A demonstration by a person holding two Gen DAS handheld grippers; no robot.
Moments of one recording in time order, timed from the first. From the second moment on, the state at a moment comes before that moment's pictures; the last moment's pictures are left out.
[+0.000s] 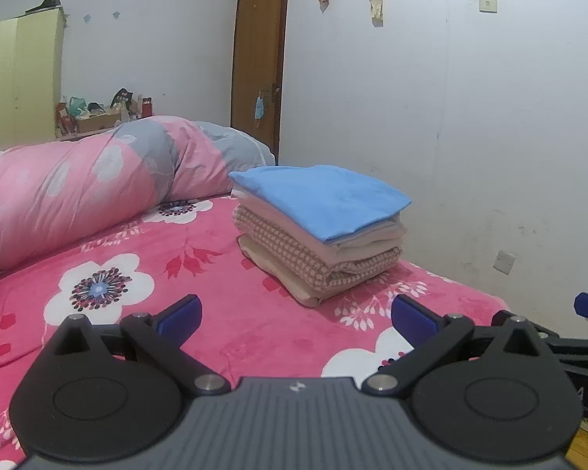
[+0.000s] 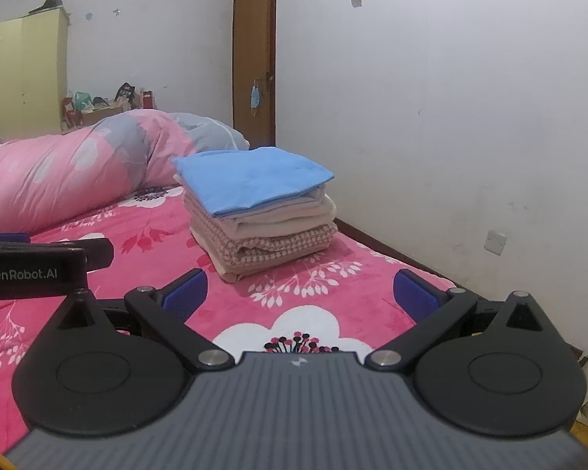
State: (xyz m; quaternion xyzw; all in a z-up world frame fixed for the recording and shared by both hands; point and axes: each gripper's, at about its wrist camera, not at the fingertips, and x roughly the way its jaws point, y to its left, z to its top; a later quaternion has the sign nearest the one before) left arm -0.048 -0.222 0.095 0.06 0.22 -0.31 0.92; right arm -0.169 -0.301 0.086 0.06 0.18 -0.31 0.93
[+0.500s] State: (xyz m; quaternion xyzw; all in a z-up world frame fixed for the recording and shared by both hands) left arm -0.052 -0.226 0.093 0.06 0.23 -0.32 0.92; right arm -0.171 -0.305 0.084 0.07 0.18 -0.32 0.93
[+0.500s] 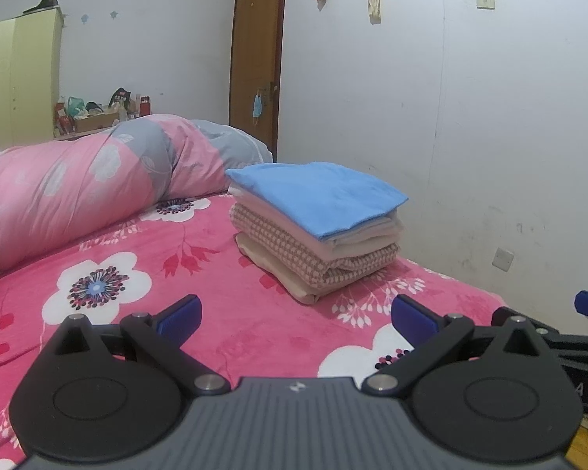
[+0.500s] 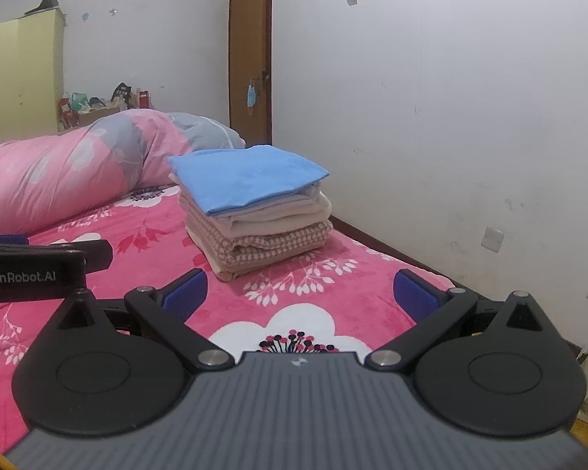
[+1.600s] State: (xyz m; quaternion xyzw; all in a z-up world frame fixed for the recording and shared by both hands) left arm -0.048 -0.225 0.090 0.06 0.23 -0.31 0.92; right arm -0.170 -0.305 0.079 0.07 0.19 -0.32 0.93
